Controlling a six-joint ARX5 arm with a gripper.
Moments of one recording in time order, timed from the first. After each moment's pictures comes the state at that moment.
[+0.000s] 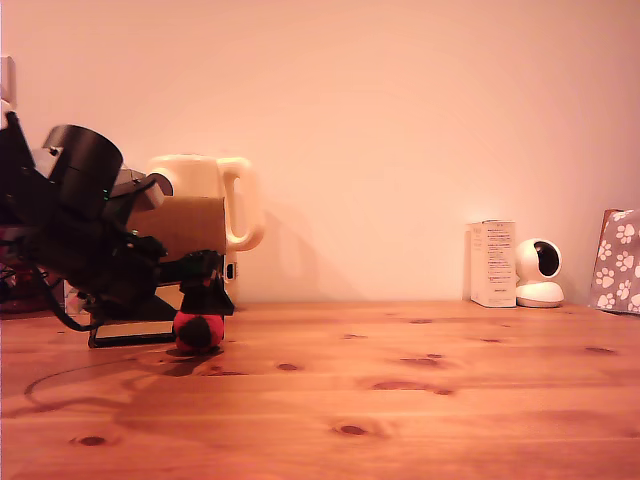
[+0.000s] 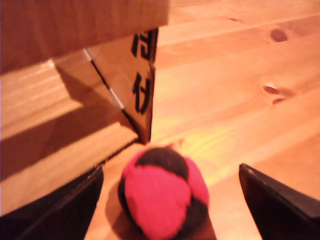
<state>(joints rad) -0.28 1.97 0.88 0.62 0.24 -0.05</state>
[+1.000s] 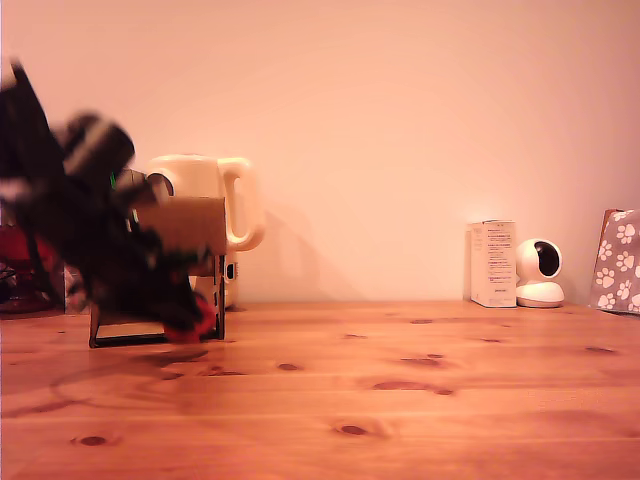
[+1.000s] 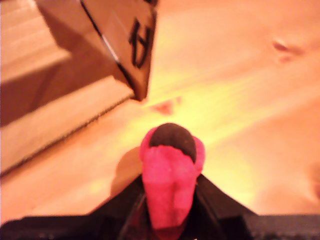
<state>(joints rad) -0.28 1.82 0.95 0.16 0.24 -0.05</state>
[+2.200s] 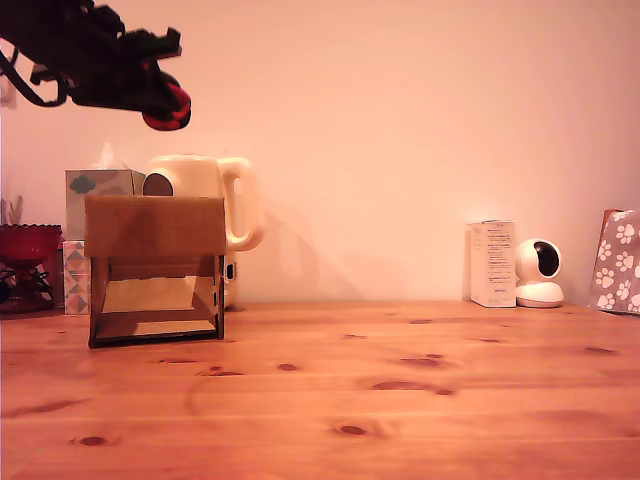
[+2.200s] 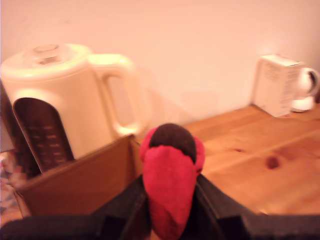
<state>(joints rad) -0.25 1.47 1.02 0.26 0.13 0.01</state>
